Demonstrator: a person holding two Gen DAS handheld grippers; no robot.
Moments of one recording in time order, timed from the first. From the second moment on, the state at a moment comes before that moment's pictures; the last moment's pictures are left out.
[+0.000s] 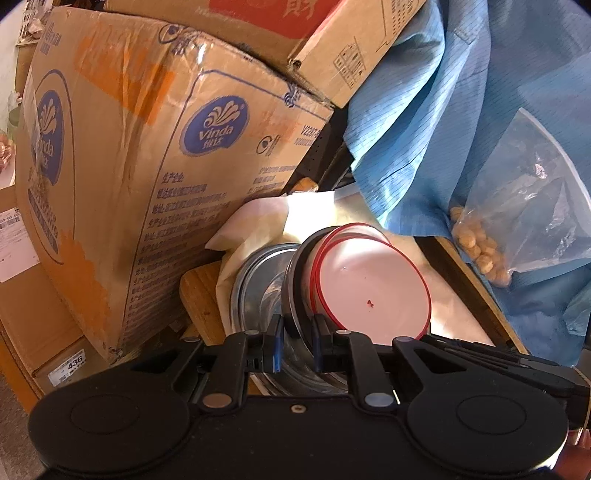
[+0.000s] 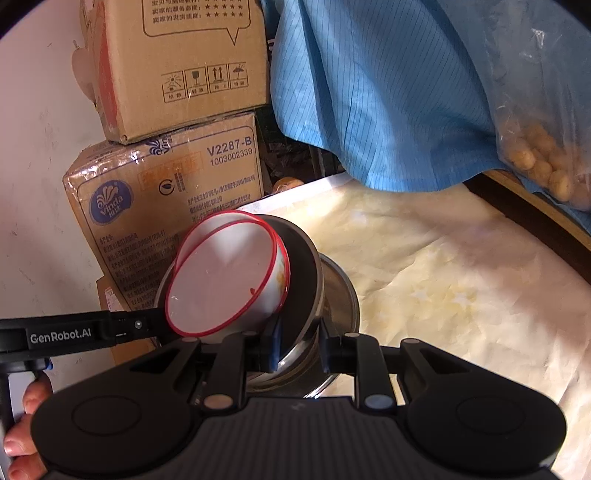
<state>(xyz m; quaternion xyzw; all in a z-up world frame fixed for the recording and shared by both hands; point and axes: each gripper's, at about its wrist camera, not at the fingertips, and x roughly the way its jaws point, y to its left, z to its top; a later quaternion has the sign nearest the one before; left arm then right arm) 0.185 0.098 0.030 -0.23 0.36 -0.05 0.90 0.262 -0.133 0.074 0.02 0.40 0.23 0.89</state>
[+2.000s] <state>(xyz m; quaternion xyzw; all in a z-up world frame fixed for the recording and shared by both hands) 0.201 0.099 0.020 -0.24 0.39 -0.04 0.89 0.274 -0.132 0.062 0.04 0.41 0.23 0.88</state>
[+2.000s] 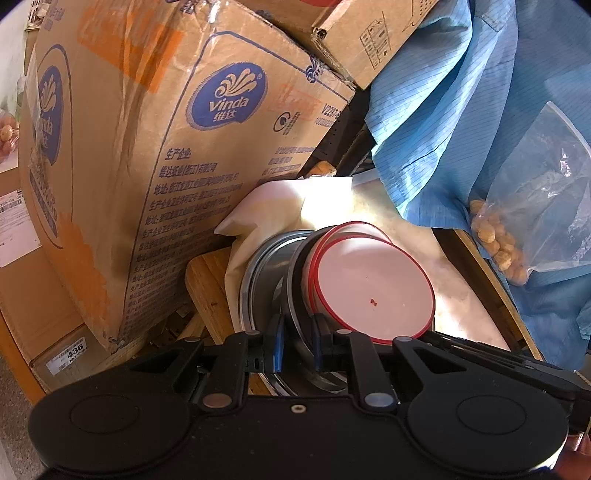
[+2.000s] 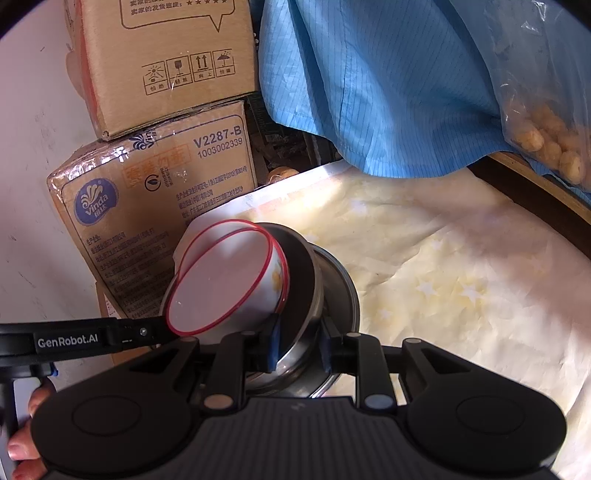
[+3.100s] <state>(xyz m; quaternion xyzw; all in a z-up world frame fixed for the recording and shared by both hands) 0.204 0.098 0.025 -0.23 0.38 -0.04 0.89 0.271 -0.132 0.061 0.05 0.41 0.22 0.88</state>
